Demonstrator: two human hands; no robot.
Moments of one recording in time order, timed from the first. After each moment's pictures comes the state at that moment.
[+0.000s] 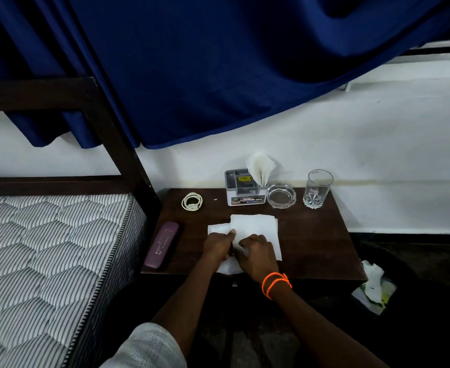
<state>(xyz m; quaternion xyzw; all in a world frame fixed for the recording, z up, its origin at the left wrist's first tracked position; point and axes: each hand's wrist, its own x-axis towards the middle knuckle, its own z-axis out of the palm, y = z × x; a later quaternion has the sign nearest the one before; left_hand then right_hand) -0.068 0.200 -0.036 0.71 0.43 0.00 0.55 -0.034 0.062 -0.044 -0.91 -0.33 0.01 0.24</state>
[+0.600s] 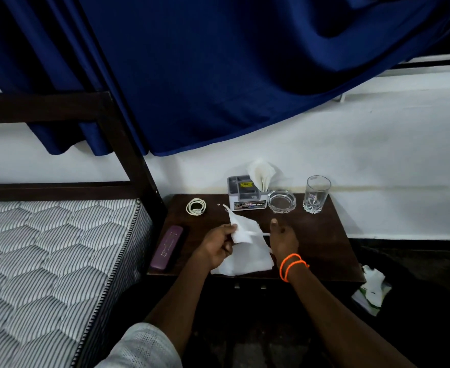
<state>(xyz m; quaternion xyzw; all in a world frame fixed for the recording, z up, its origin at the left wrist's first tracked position) -0.079 0.200 0.012 0.46 0.39 -0.01 0.80 0.004 0.044 0.000 -0.80 0.10 0.15 0.57</state>
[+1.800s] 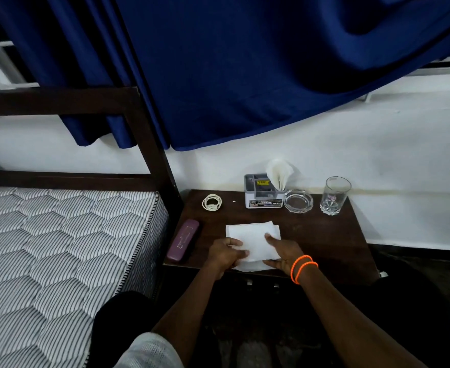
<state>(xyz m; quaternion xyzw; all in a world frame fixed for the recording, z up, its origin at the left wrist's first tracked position) -0.128 0.197 -0.010 0.66 0.40 0.01 0.64 -0.014 0.055 -0.014 -0.64 0.14 0.39 0.64</state>
